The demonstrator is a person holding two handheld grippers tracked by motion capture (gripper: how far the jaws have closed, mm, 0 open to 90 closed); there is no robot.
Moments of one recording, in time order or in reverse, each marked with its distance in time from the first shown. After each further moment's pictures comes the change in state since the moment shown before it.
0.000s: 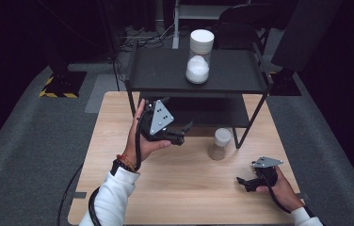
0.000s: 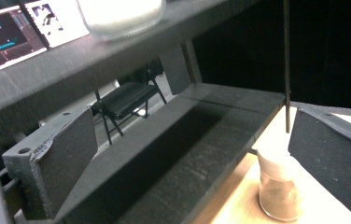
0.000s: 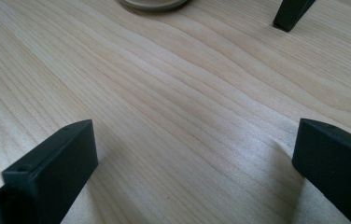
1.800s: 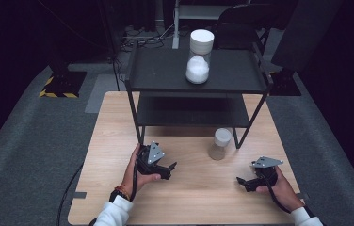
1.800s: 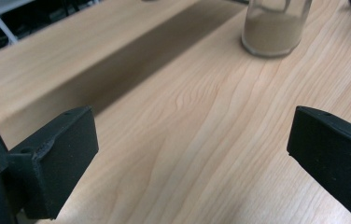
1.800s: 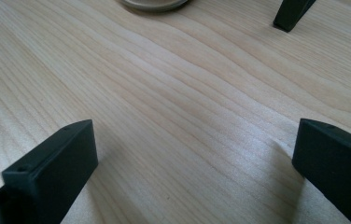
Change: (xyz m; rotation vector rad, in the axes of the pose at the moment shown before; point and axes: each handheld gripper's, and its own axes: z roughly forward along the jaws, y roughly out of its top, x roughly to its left) left arm -0.020 -0.123 0.020 0.346 -0.072 -0.159; right arm 0.000 0.000 0.000 -0.001 0.000 0.000
